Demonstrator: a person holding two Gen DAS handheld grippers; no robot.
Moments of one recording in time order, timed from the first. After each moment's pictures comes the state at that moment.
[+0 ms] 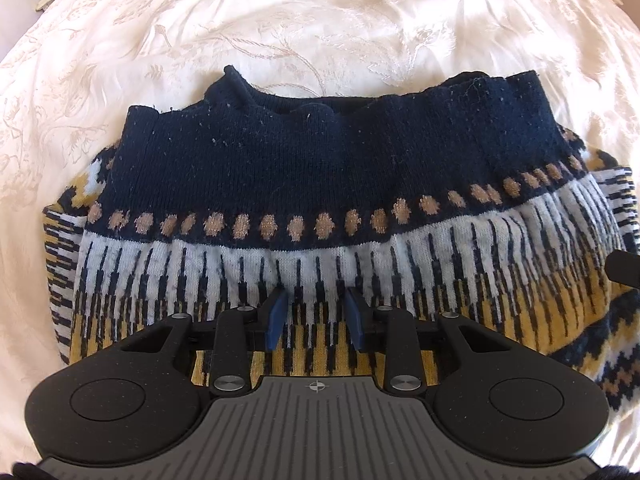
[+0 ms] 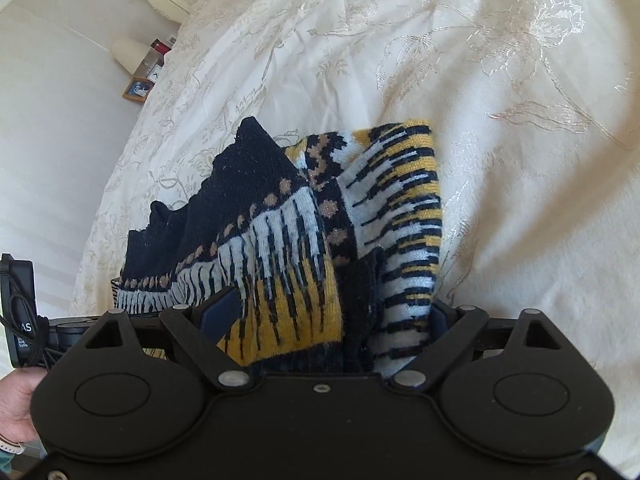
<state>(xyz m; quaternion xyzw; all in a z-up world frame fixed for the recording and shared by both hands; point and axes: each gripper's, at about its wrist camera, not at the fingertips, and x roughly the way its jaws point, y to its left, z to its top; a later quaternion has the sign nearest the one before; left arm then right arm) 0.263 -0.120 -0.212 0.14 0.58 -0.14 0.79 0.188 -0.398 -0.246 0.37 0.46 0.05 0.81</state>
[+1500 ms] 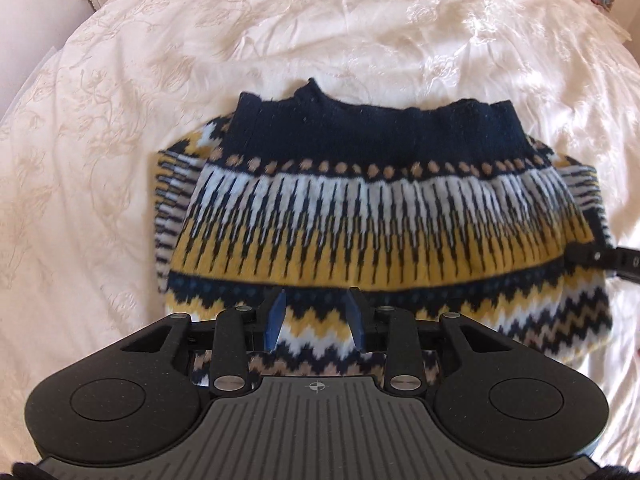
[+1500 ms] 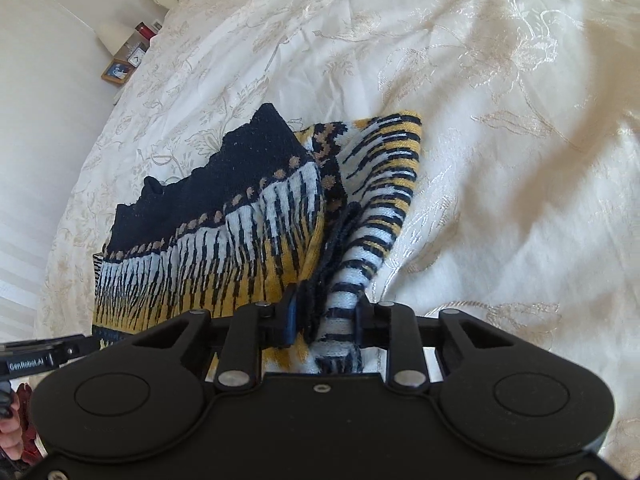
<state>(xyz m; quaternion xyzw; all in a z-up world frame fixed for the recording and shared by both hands) 0.211 -0.074 -0.134 0.10 0.57 -0.11 0.81 0.166 -0.373 -0.205 0.31 0.49 0.00 0.82</state>
